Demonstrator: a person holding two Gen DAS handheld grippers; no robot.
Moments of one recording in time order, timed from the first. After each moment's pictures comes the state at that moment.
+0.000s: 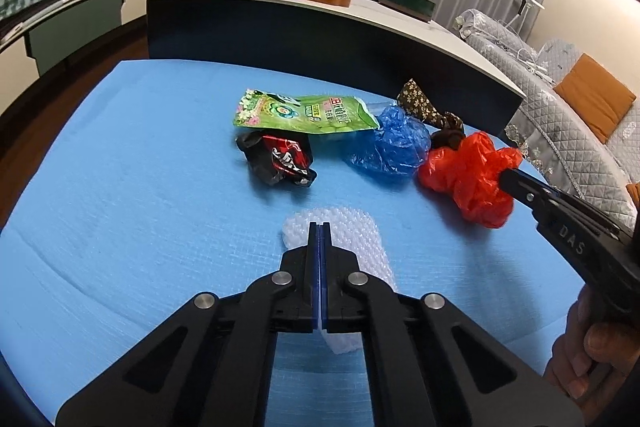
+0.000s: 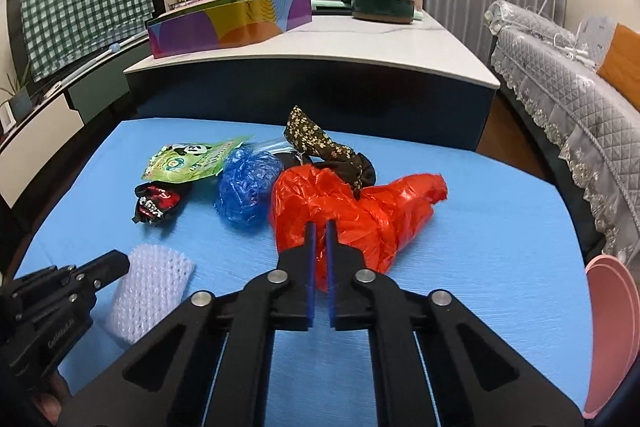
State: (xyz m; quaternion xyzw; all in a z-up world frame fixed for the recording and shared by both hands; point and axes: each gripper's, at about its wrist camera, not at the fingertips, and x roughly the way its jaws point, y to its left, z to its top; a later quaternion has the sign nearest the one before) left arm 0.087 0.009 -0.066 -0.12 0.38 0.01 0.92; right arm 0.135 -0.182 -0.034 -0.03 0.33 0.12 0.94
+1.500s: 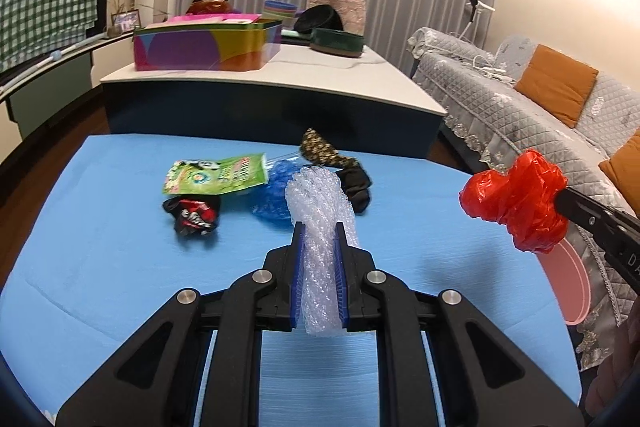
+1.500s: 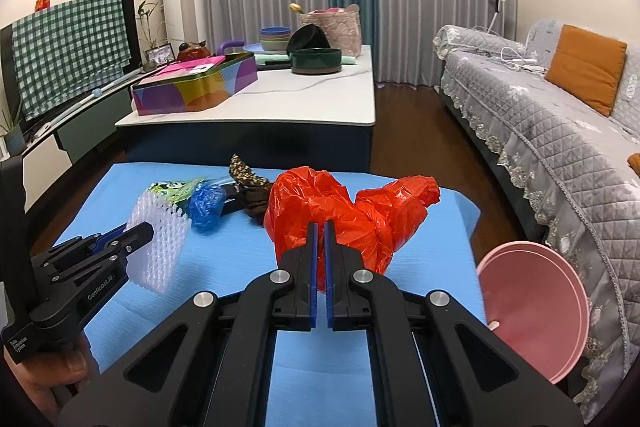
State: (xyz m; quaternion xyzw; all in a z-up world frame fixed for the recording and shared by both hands) left arm 0.067 -0.070 -0.014 -0.07 0.30 -0.04 0.95; right arm 0.050 -0.284 0.026 0.00 0.27 0.07 0.96
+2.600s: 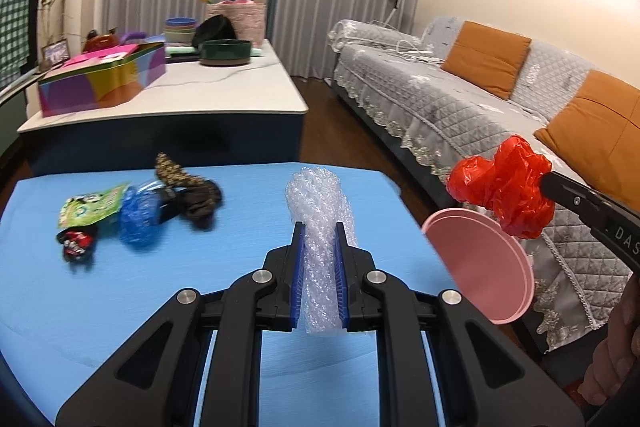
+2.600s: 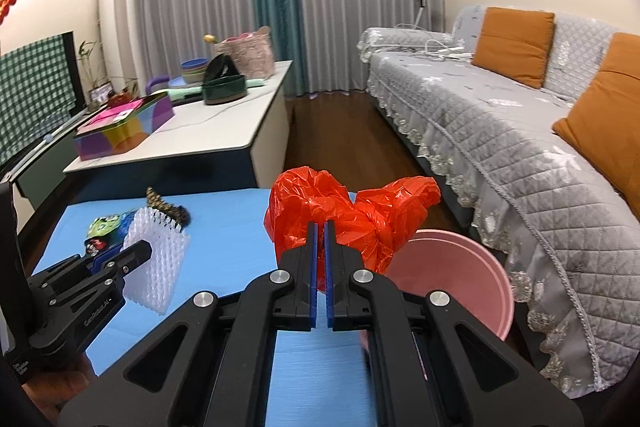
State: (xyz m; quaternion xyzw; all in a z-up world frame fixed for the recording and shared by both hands) left arm 0.063 -0.200 0.010 -0.03 0.29 -0.16 0.94; right arm 0.010 -0.410 0.049 0.05 0.25 -0.04 0.97
